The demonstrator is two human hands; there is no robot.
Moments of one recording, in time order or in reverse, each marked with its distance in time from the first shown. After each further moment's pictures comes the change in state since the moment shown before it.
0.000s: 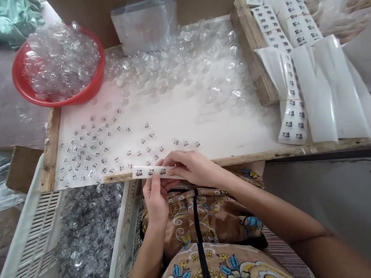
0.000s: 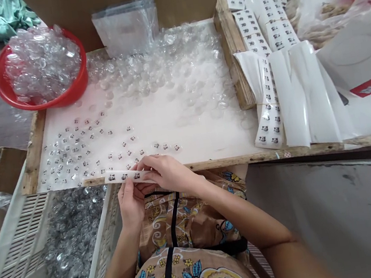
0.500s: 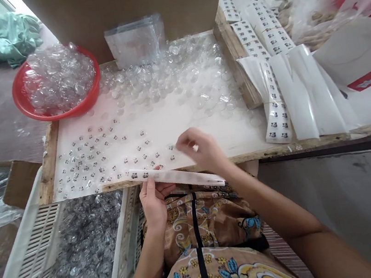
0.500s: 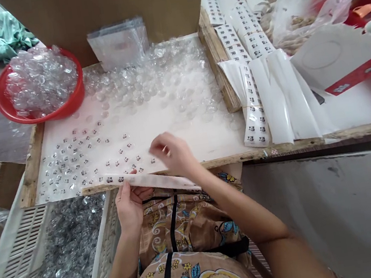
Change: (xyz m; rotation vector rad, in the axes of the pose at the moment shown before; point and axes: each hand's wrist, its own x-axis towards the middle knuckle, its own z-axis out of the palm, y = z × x) left_hand 0.004 0.002 0.004 -0.033 0.072 -0.013; right_hand 0.001 0.021 -0.031 -0.033 0.489 0.003
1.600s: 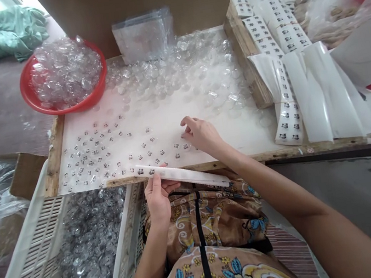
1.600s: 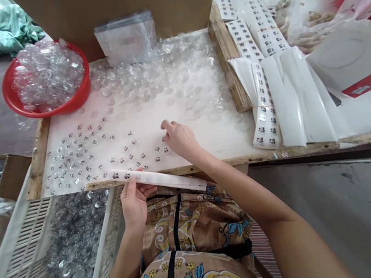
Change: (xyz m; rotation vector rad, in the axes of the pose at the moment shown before) left_hand 0.001 -0.001 -0.002 -0.016 -0.008 -0.023; right_hand 0.043 0.031 0.002 -0.663 -0.161 0.219
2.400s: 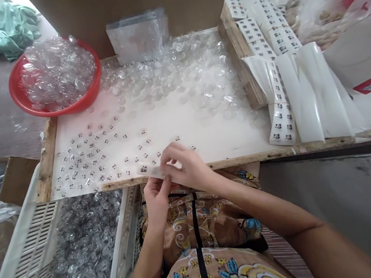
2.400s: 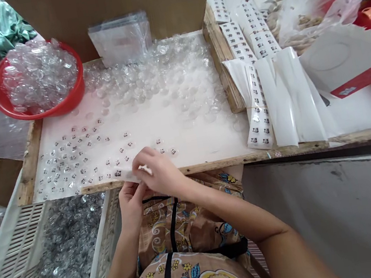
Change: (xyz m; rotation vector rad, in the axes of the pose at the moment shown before) left_hand 0.000 0.003 0.001 0.328 -0.144 0.073; right_hand -0.060 -0.061 0.001 0.565 0.056 -0.386
